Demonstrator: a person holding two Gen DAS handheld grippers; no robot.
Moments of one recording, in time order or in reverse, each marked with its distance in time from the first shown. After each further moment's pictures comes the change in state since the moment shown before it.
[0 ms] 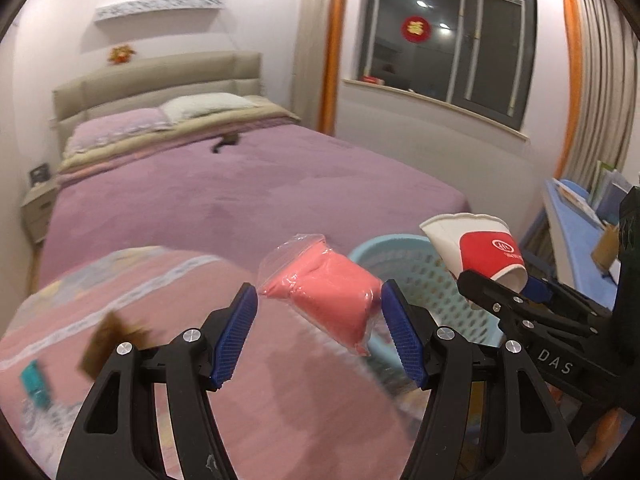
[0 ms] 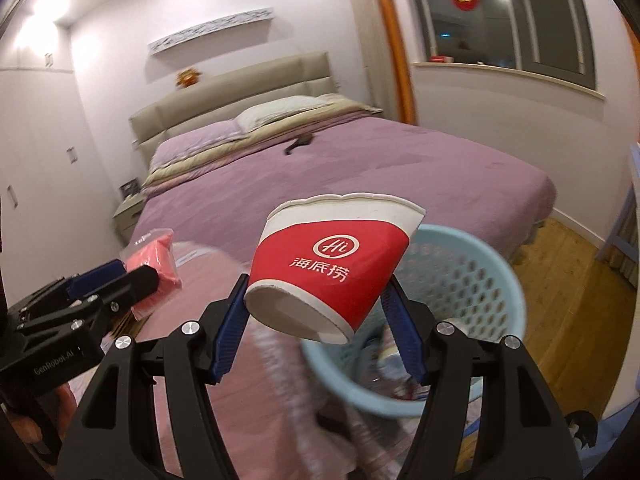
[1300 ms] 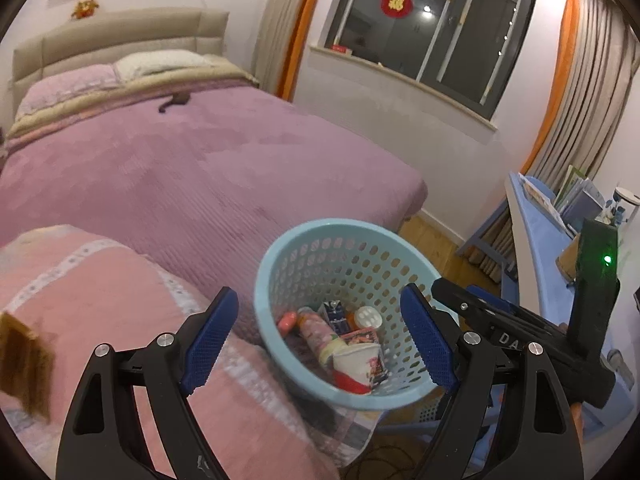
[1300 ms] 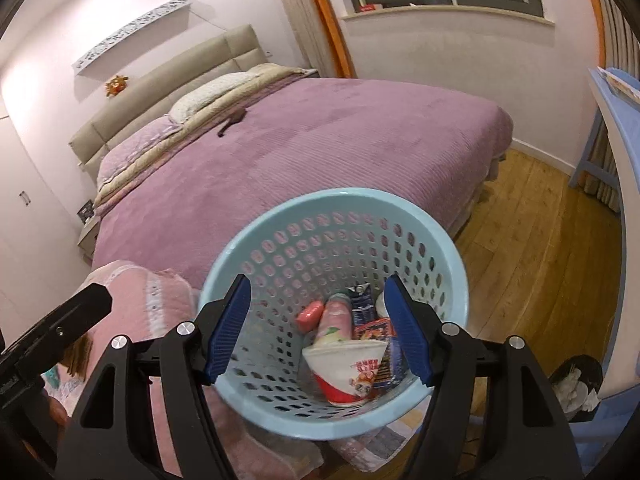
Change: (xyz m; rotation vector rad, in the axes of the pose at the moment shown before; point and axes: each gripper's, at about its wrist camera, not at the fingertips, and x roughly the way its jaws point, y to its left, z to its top) left arm 0.058 -0.018 0.006 -0.069 0.098 -0.168; right arm 0.045 -0.087 0.003 0.192 0.132 -0.104
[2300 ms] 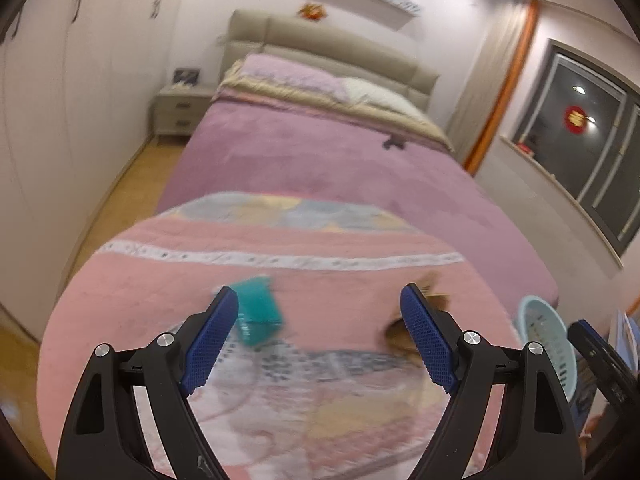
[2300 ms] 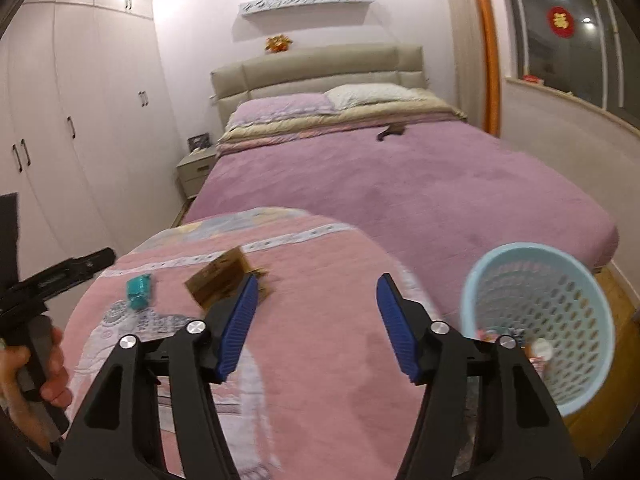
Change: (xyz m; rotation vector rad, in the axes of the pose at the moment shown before) left arm -0.198 0.243 -0.082 -0.466 -0.173 0.494; right arm -0.039 0.238 -0.081 -0.443 -0.044 0.309
